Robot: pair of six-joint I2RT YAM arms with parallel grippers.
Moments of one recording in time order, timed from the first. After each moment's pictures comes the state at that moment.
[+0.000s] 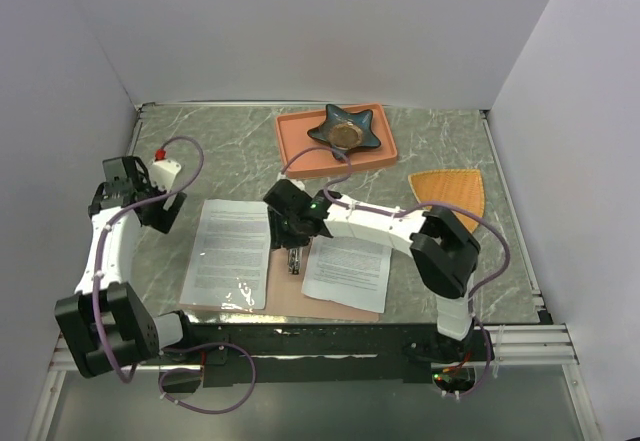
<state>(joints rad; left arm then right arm) 0.29 1.24 0.90 -0.60 0.09 0.71 1.00 1.91 1.44 -0.54 0.02 0.81</state>
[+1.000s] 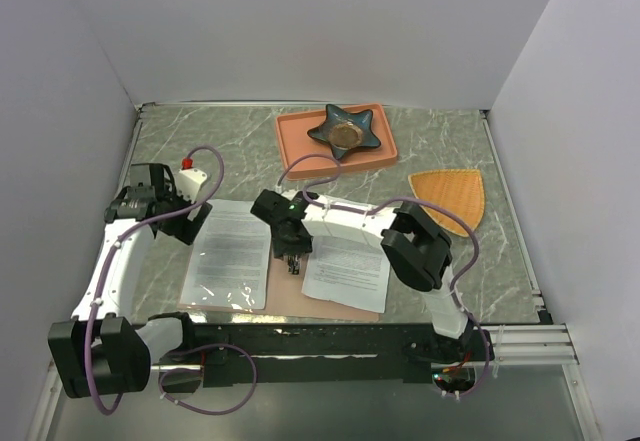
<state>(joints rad) 0.08 1.11 0.90 -0.76 0.13 0.58 1.03 2.05 1.59 -0.82 0.18 0.85</state>
